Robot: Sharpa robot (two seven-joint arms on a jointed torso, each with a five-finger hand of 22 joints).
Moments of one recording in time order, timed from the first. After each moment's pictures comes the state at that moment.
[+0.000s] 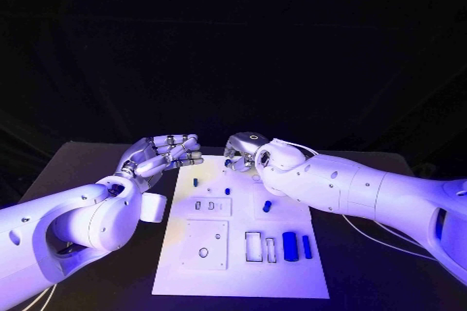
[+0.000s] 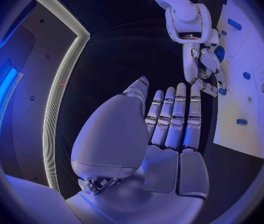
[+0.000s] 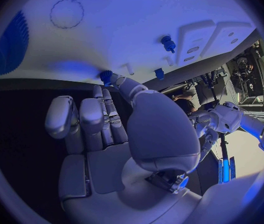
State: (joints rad) left arm 1.22 -0.98 0.03 1.81 -0.01 -0.47 0.39; left_hand 1.49 -0.09 0.15 0.26 0.18 0.93 0.21 0.15 0.07 1.00 0.17 0.16 0.07 1.00 0.13 0.21 0.12 0.17 0.82 0.28 0.29 0.12; right arm 1.32 -0.36 -0.12 1.01 -1.54 -0.35 -0.12; right_hand 1.28 -0.13 0.43 -0.06 0.25 1.03 0.17 0.07 0.08 1.05 0.12 0.09 0.07 1.44 0.03 1.19 0.86 0.08 1.28 0.13 1.30 1.15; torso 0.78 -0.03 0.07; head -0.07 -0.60
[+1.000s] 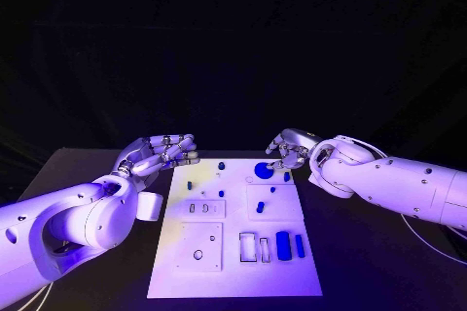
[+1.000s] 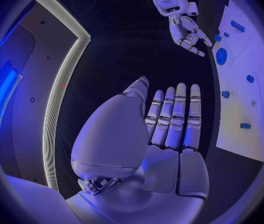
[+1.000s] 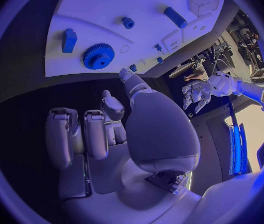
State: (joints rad) left arm 1.23 -1.00 0.03 1.80 0.00 -0.46 0.38; left_hand 1.49 -0.09 0.15 0.26 0.18 0.92 0.21 0.15 0.07 1.00 0.17 0.15 0.07 1.00 0.13 0.21 0.12 0.17 0.82 0.28 0.29 0.12; right arm 1.35 -0.75 -0.11 1.32 -1.31 -0.32 -0.11; right_hand 1.30 -0.15 0.14 0.04 0.31 0.96 0.15 0.11 0.11 1.30 0.06 1.15 1.07 1.47 -0.02 1.49 1.31 0.04 1.46 0.09 1.47 1.31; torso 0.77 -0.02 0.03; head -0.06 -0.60
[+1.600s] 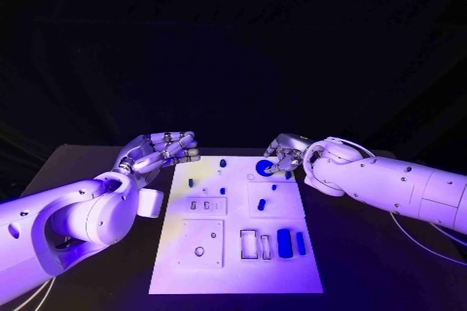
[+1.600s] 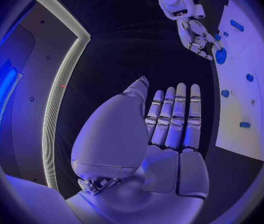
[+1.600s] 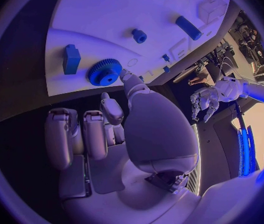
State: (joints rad) left arm 1.23 -0.99 0.03 1.79 0.00 -0.45 0.38; left_hand 1.49 -0.09 0.15 0.26 0.18 0.92 0.21 0.15 0.07 1.00 0.17 0.15 0.07 1.00 0.13 0.21 0.12 0.17 0.82 0.28 0.29 0.12; right arm 1.33 -0.67 -0.11 1.21 -1.30 -0.26 -0.13; right_hand 1.32 -0.13 0.09 0.08 0.31 0.91 0.16 0.11 0.10 1.28 0.07 1.19 1.12 1.47 -0.01 1.50 1.31 0.04 1.46 0.10 1.48 1.31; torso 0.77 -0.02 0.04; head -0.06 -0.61
